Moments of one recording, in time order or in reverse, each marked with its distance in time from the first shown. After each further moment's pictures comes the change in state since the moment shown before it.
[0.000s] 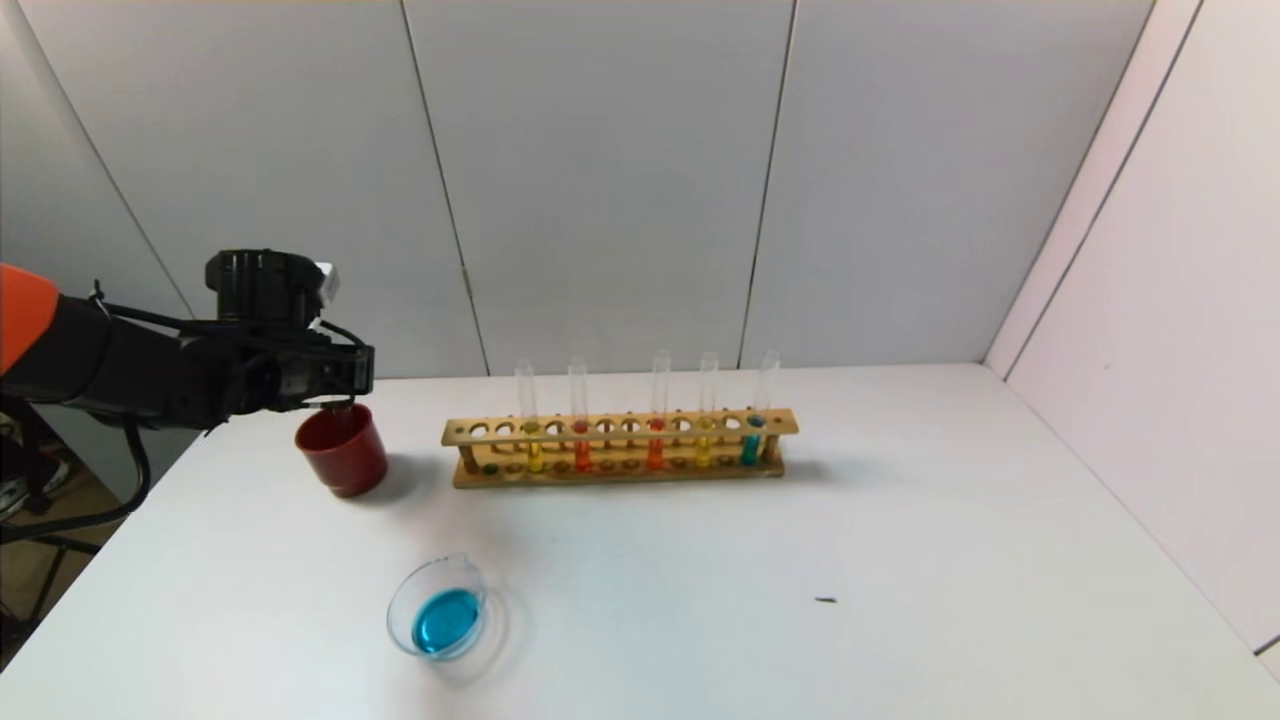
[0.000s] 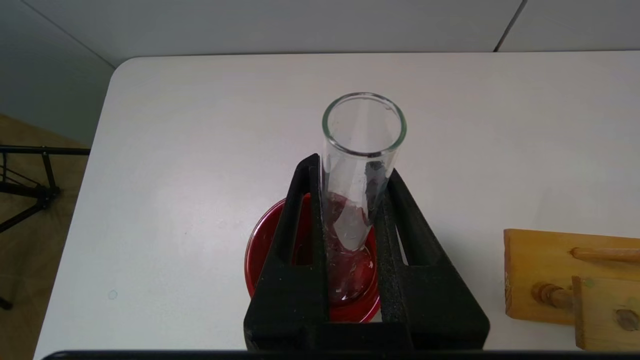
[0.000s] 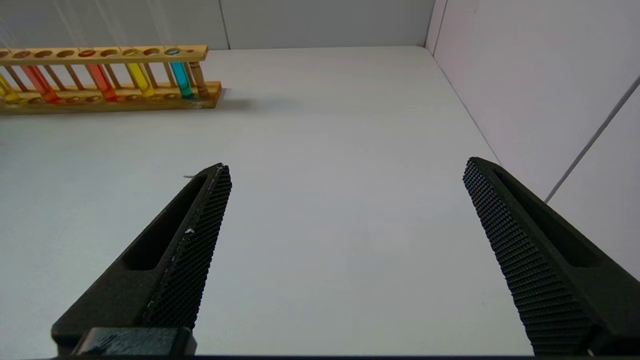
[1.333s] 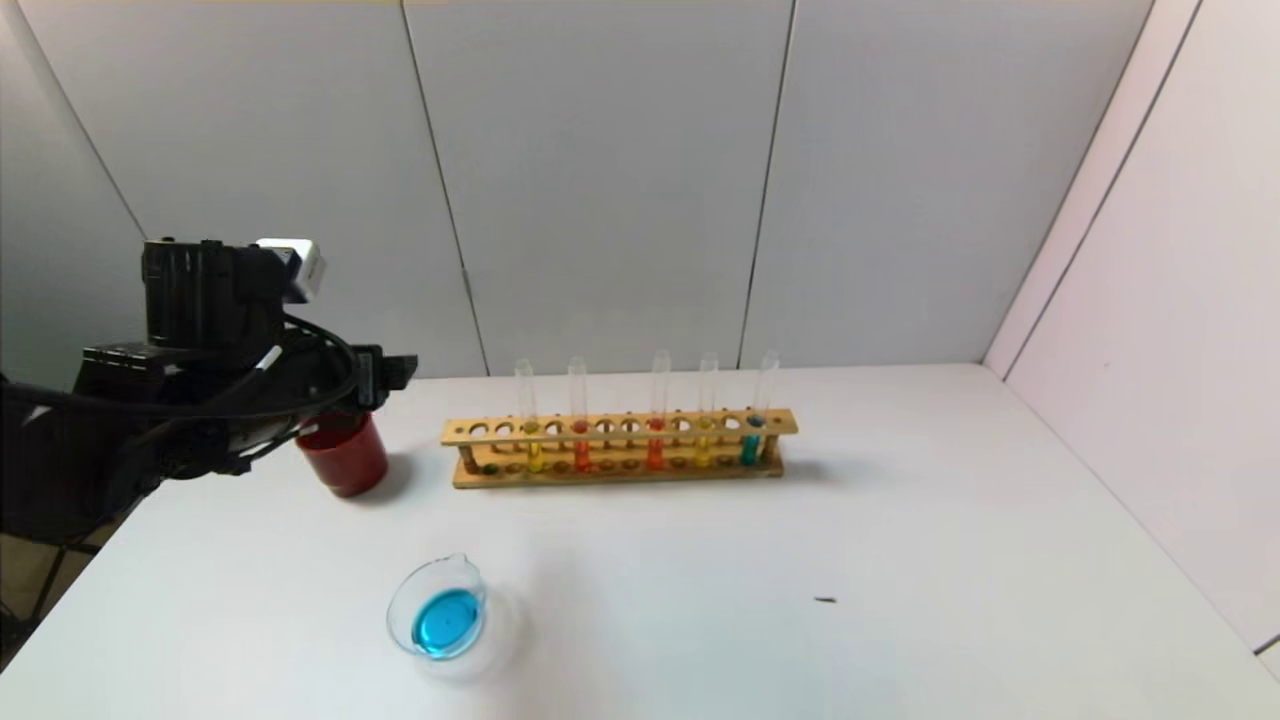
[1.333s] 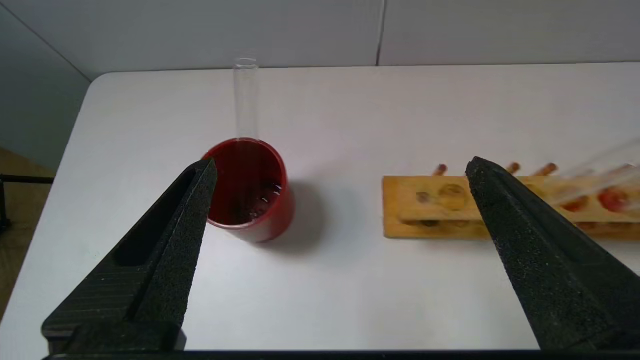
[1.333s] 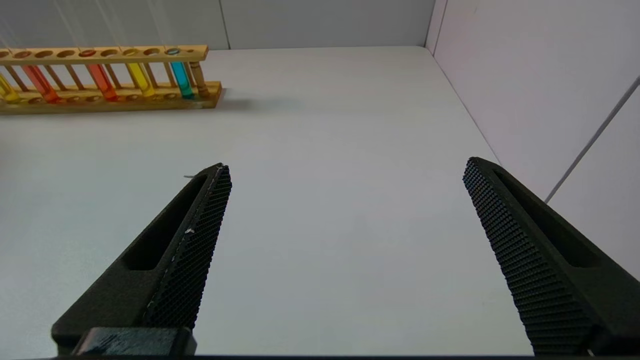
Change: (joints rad) left arm -0.212 -0.358 0.322 -0.089 0.090 -0.107; right arm 0.000 0.000 0.000 0.000 0.000 0.000
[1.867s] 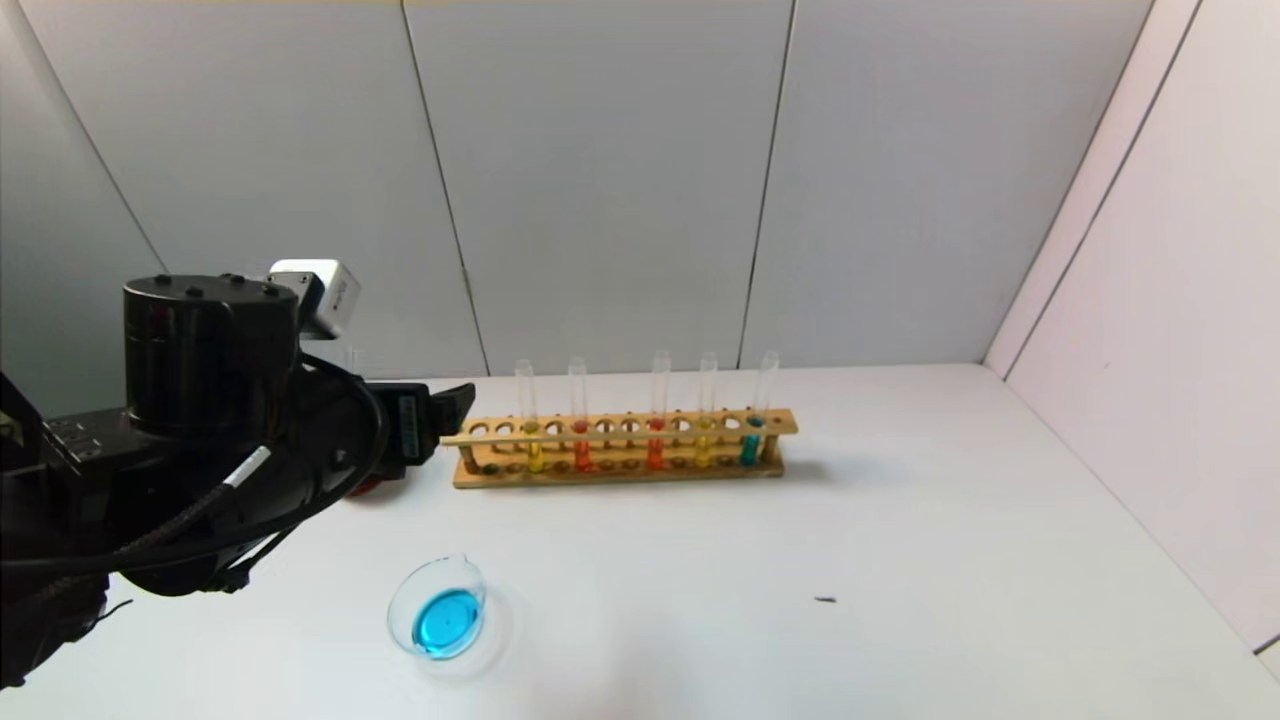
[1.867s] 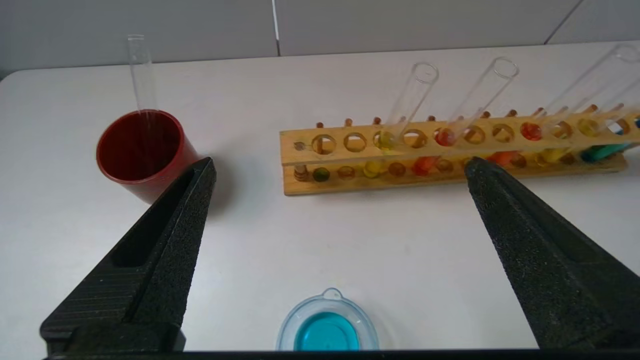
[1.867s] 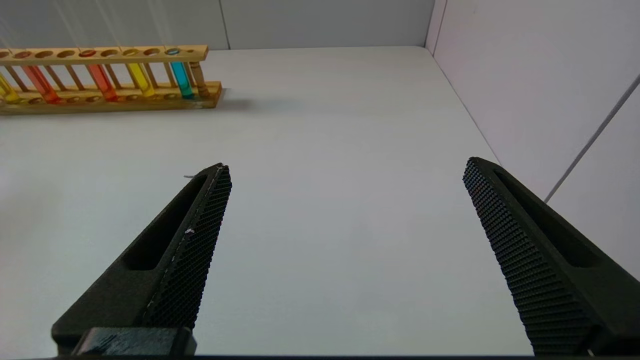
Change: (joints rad) left arm -0.289 -0.158 0.136 -0.009 0.140 -0.120; right arm 0.000 0.000 0.000 0.000 0.000 0.000
